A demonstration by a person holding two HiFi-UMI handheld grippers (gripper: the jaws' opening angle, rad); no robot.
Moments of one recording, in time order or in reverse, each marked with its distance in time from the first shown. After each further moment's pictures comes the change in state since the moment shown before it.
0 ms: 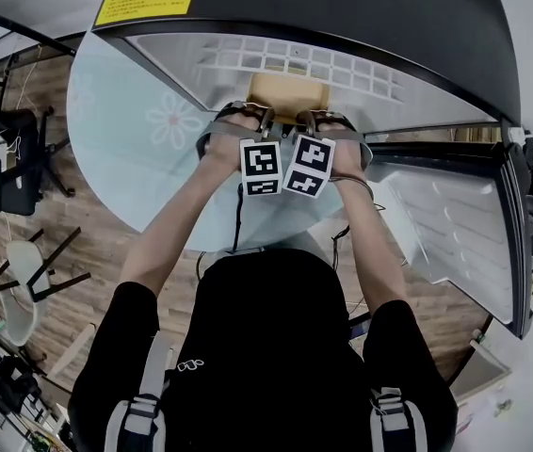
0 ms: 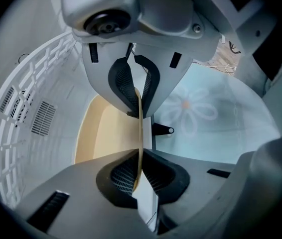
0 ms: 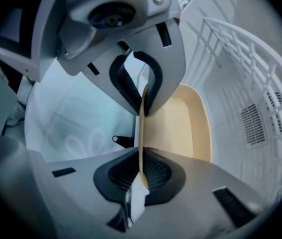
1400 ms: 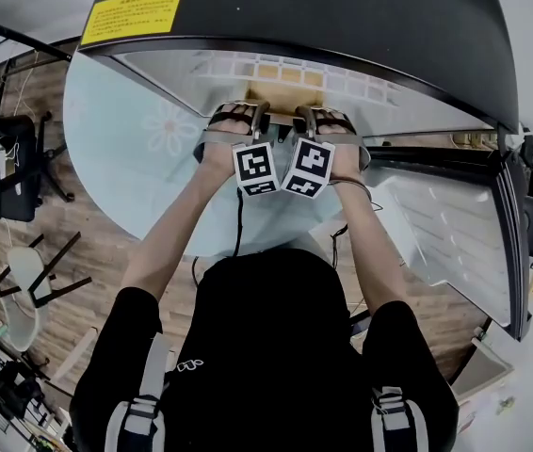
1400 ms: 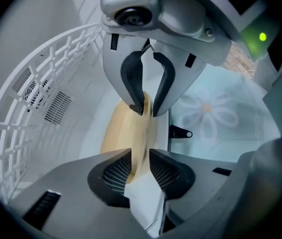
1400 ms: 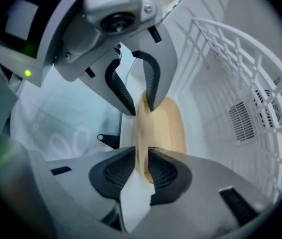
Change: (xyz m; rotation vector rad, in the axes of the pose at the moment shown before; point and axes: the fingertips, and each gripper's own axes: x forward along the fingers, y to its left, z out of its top) left arm 0.010 0.023 -0.007 -0.135 -0.008 0.129; right arm 0.005 -0.025 -0.004 0.028 -0.029 -0.120
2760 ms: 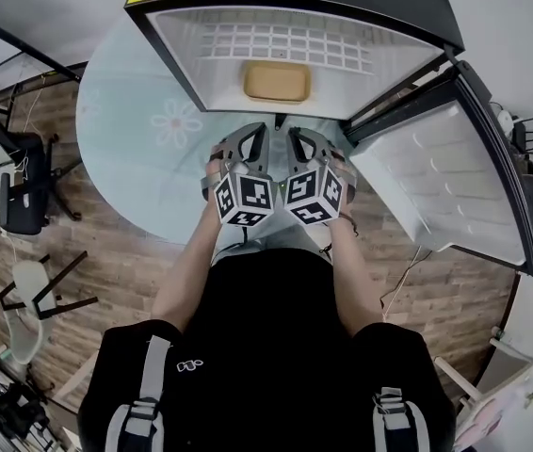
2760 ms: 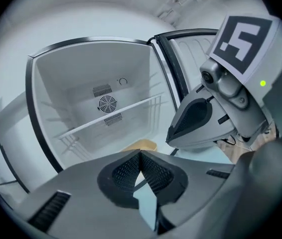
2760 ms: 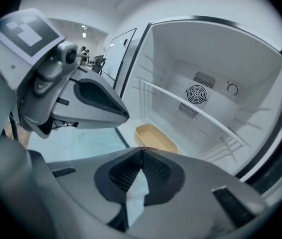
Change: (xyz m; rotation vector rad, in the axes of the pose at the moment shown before) left arm -0.148 -0.001 0.028 -0.731 -0.378 0.205; right arm -0.129 0.033 0.022 0.634 -0.300 -0.208
